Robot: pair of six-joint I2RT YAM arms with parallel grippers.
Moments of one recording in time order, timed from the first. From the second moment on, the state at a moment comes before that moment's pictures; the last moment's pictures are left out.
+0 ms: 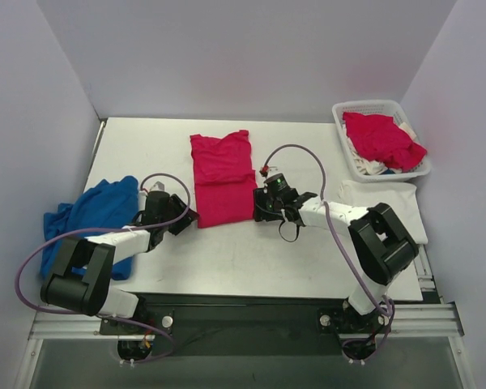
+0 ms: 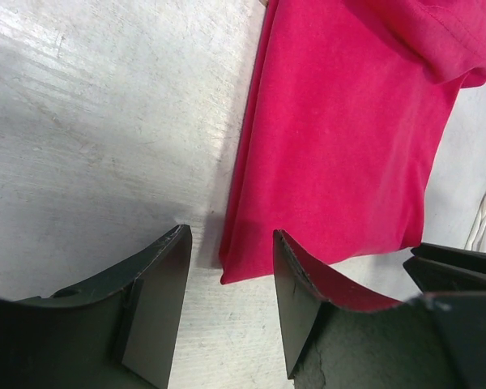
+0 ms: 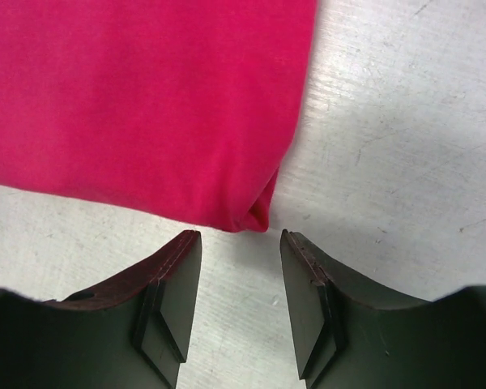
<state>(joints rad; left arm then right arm) -0.29 1.42 0.49 0.21 0.08 -0.94 0.62 1.71 0.92 -0.07 0.02 0.40</state>
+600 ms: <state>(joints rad) -0.29 1.49 0.50 0.32 0.11 -0.98 0.63 1.81 1.00 -0.09 0.03 0.38</state>
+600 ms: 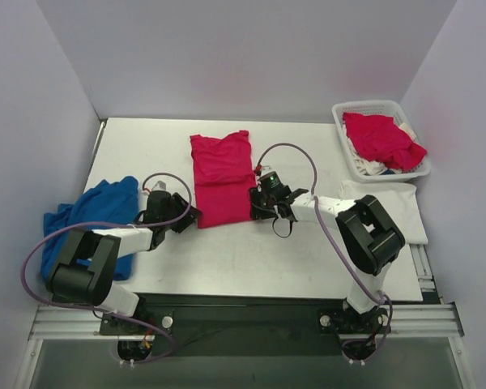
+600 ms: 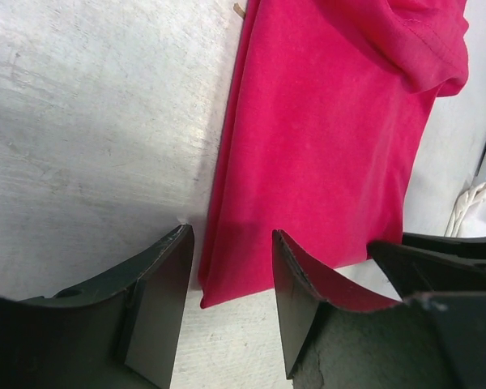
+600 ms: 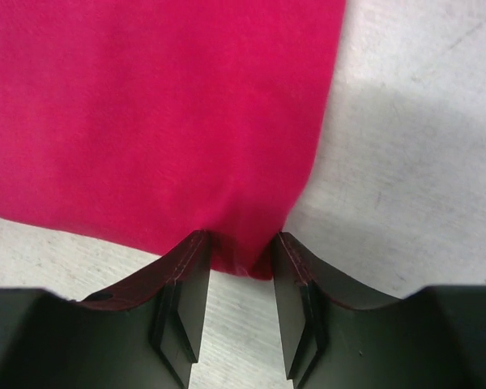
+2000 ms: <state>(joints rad) -0.29 1.53 0.49 0.31 0.22 -0.99 0.63 1.82 0.99 -0.03 -0.01 0.40</state>
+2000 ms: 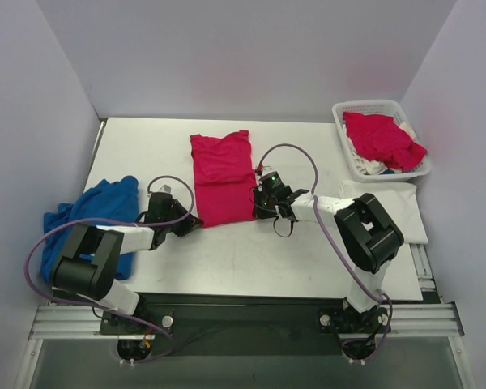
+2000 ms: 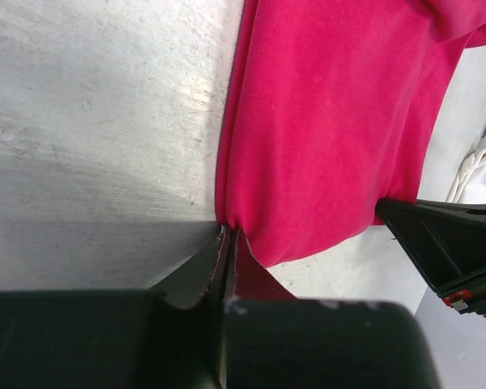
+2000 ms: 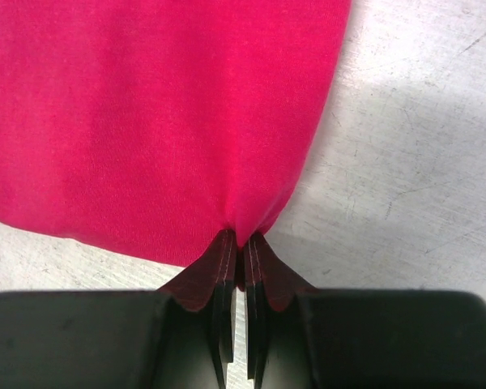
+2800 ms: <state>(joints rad) -0.34 0.83 0.54 -0.23 0.00 -0.87 0.77 1.37 0.87 -0.19 0.05 0.42</state>
